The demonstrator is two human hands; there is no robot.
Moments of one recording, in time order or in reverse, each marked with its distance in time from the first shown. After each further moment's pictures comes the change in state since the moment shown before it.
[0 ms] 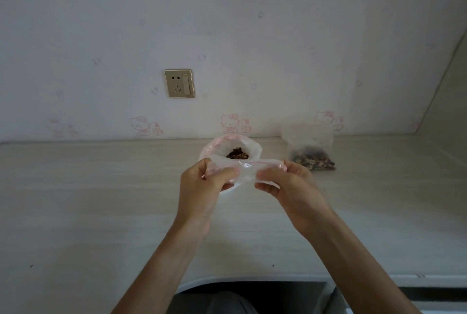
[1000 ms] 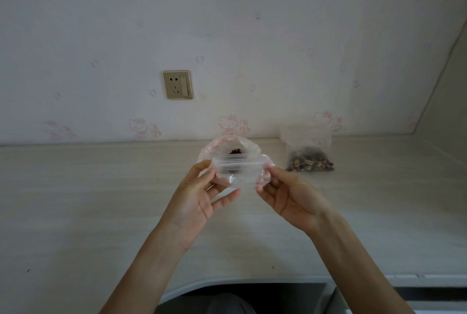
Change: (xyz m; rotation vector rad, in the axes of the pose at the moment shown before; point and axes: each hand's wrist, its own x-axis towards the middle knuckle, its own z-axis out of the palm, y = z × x) left_hand 0.004 -0.010 -0.024 -0.534 -0.320 -0.245; right_hand 0.011 0.005 -0.013 0.411 -0.125 0.307
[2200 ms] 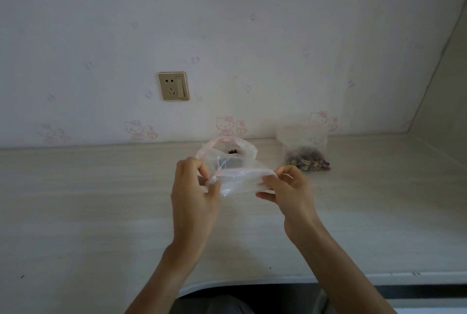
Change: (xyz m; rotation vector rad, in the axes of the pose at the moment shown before) left_hand -0.004 -0.018 0.016 1.142 0.451 0.731; right_hand 0.002 0.021 0.005 -0.480 0.547 -0.413
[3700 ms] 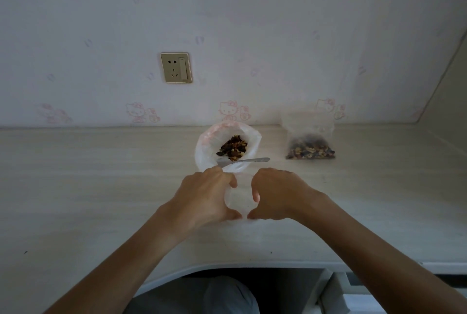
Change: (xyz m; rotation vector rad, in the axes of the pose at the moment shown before) left_hand 0.016 -0.017 -0.001 0.764 -0.920 0.131; right_hand 0.003 -0.017 0.007 -1.688 -0.731 -0.445
